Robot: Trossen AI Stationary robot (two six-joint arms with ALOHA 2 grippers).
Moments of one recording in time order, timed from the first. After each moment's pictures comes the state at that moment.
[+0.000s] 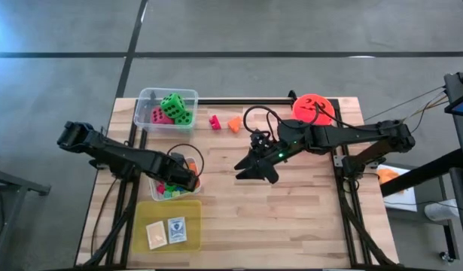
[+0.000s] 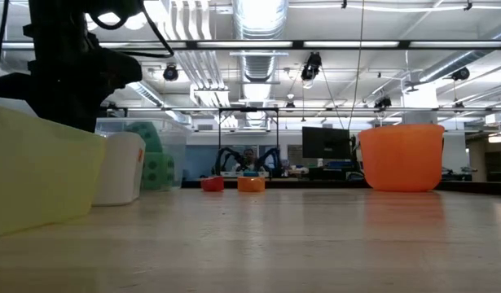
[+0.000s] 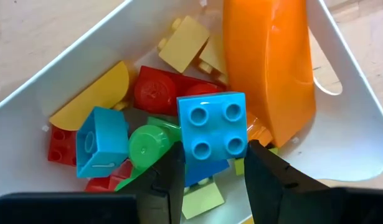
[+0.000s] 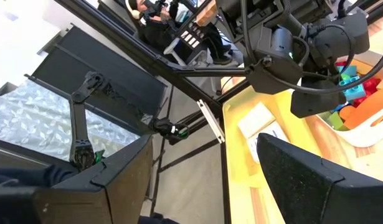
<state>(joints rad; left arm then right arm) -0.26 1.38 0.88 -0.98 -0.14 -1.49 0.09 1.44 1.35 -0.14 -0.31 0.84</state>
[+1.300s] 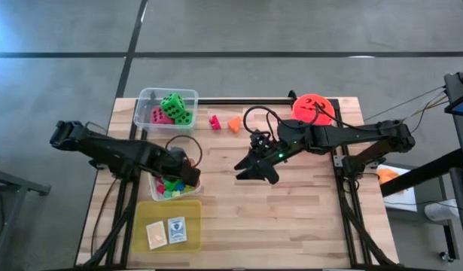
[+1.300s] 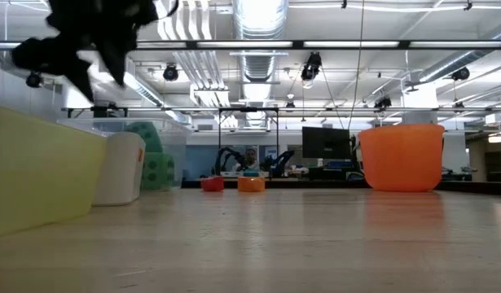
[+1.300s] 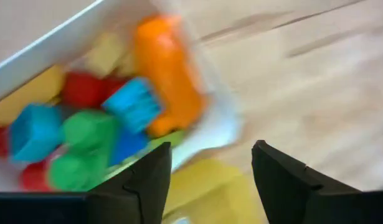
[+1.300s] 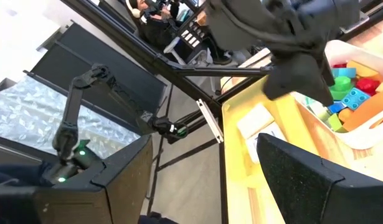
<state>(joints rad) -0.23 1.27 0.99 -0.95 -0.11 -1.50 0.09 1.44 1.35 -0.14 -0.31 0.82</state>
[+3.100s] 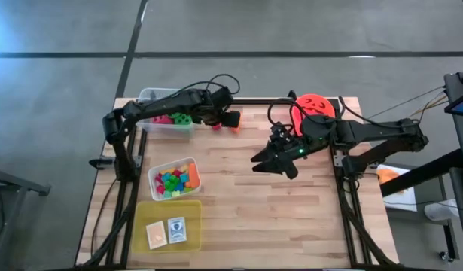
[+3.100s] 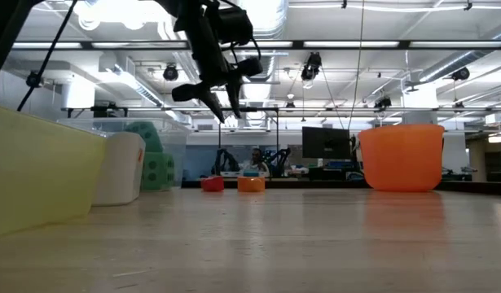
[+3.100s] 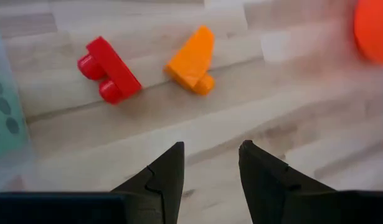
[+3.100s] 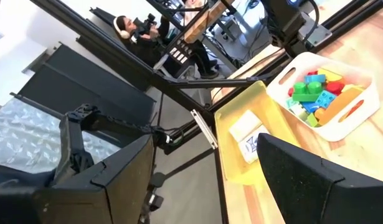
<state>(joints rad) 0.40 1.84 1.61 -0.93 -0.08 -0.93 0.13 1.28 1.35 -0.30 -0.18 0.86</state>
